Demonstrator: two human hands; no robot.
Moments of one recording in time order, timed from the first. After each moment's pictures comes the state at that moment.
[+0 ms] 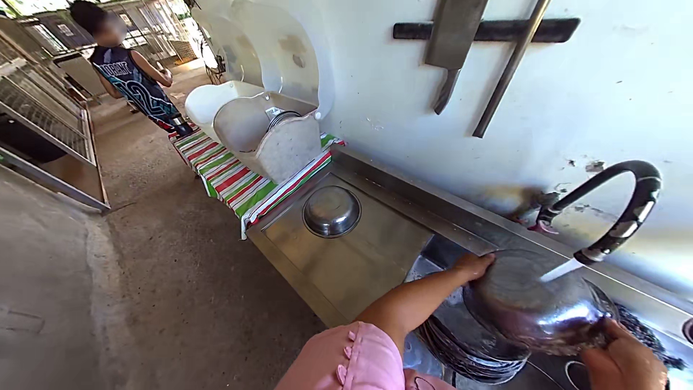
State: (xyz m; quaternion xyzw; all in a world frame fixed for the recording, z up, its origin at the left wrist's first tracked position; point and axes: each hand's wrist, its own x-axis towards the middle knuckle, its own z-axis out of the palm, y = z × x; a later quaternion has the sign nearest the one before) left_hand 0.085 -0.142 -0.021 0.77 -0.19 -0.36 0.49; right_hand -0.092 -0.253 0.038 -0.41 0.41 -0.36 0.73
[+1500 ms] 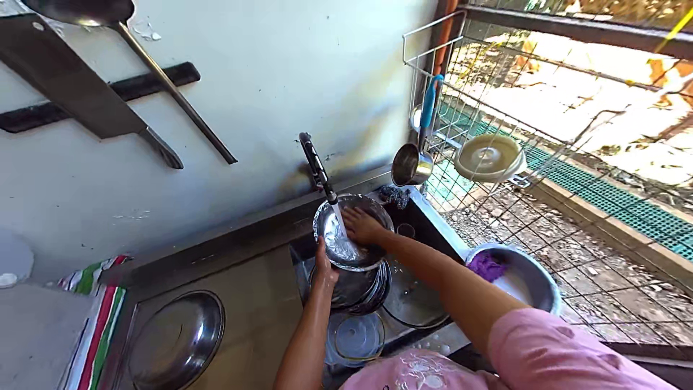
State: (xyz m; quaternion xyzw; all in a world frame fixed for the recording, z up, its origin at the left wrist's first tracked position) left_hand 0.026 -0.138 0.000 0.52 -0.01 -0.44 0.73; right_hand -0.043 -0.320 -0.065 -0.98 0.13 -0.02 0.16
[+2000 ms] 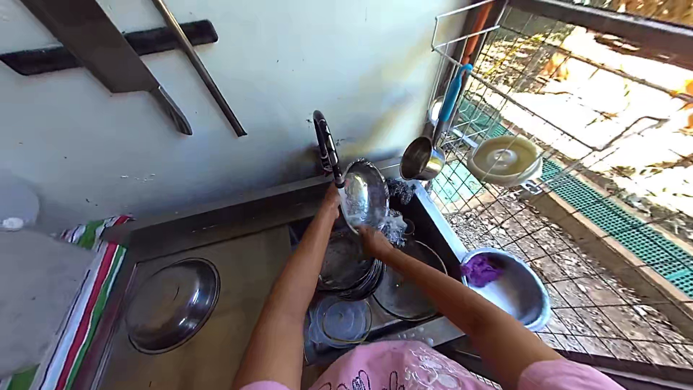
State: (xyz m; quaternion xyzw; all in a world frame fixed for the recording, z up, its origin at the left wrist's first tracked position) left_hand 0.062 -0.217 0.050 0.69 -0.24 -0.39 0.56; right_hand -0.092 -0.242 -0.025 -0.90 0.27 -0.01 0.33
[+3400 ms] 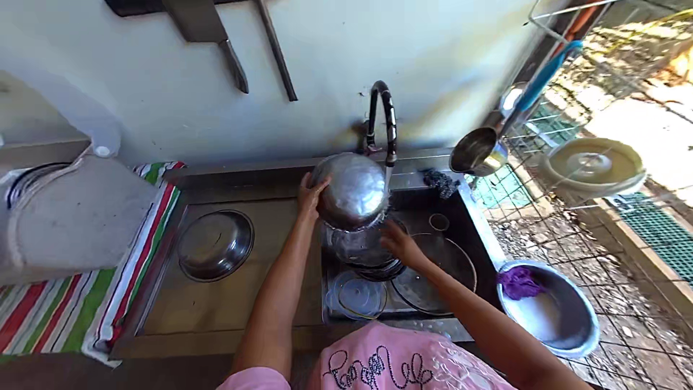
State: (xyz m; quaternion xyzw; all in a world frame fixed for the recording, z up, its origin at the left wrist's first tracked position) left_hand 0.146 -0.076 0.020 0.70 -0.11 -0.23 0.67; right_hand -0.120 -0.193 -0.028 -0.79 0.27 0.00 0.56
